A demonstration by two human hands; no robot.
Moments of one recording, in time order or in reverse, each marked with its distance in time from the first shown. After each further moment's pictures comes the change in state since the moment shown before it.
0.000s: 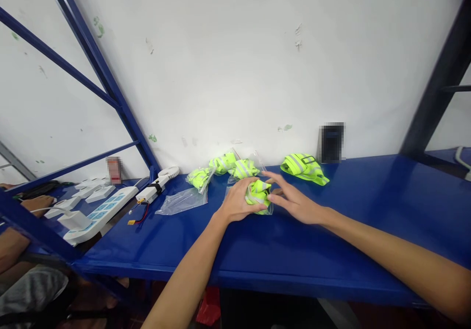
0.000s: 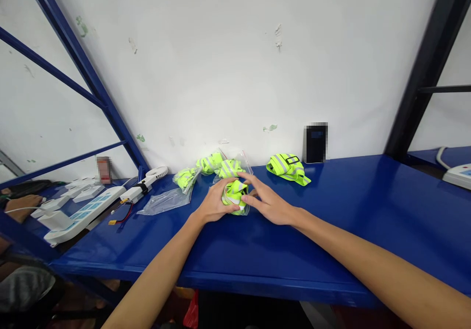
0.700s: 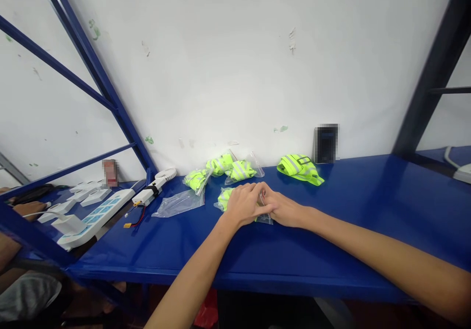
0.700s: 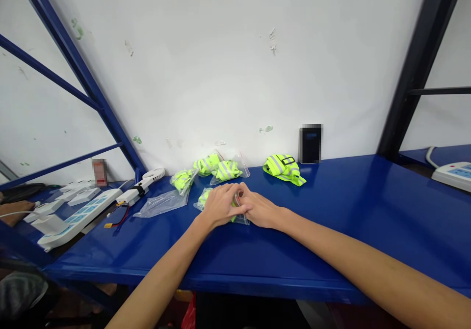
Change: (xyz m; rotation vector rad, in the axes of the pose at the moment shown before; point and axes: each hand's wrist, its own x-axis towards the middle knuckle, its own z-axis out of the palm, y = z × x) left_hand 0.010 0.037 0.014 0.474 -0.092 -0.005; right_hand 0.010 0.025 0.021 -0.396 -0.137 -0.121
